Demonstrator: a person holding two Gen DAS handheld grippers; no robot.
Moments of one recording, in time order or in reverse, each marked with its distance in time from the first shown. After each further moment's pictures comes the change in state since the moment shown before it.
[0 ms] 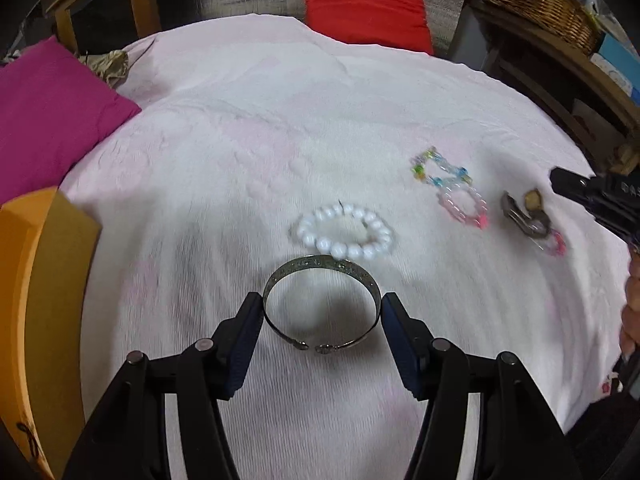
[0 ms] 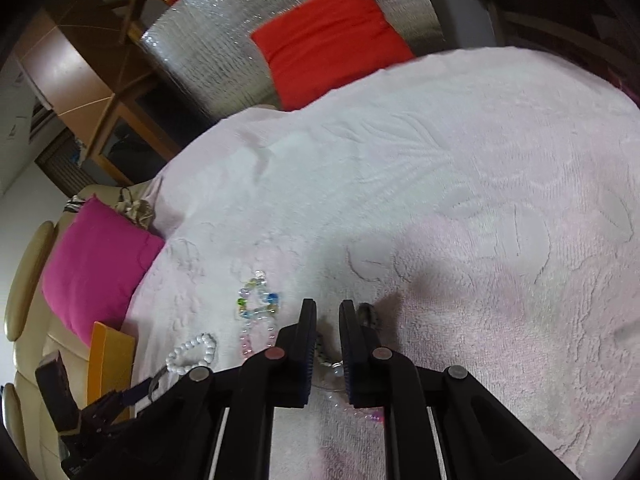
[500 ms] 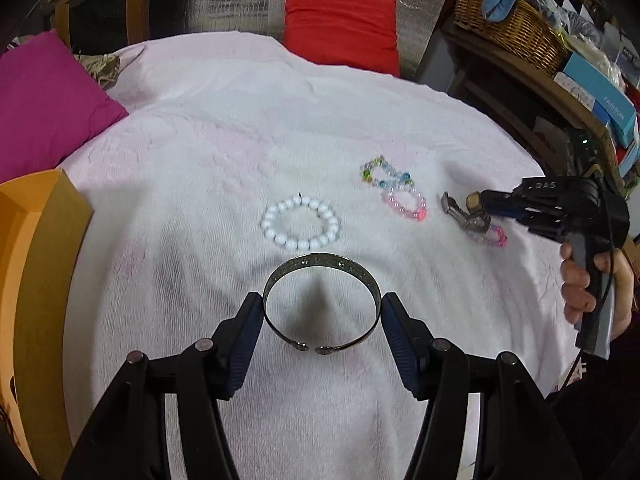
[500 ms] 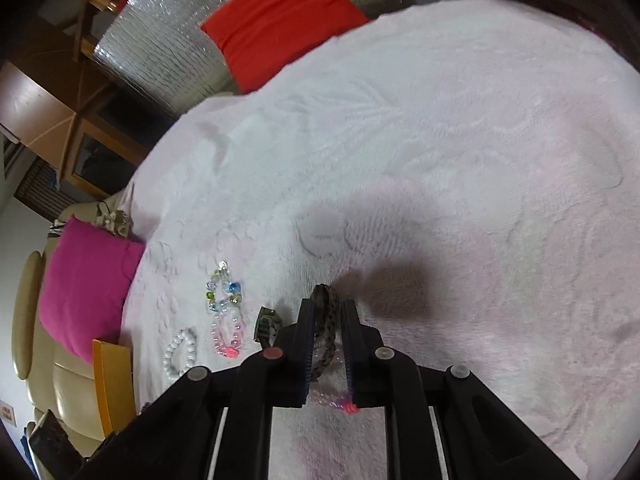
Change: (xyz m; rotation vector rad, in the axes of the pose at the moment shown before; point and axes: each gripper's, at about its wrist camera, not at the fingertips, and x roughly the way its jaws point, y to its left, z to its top) left arm -0.035 -0.007 -0.026 -0.014 -0.078 -0.116; right arm 0.027 -0.030 0.001 0.156 0.139 -0.033
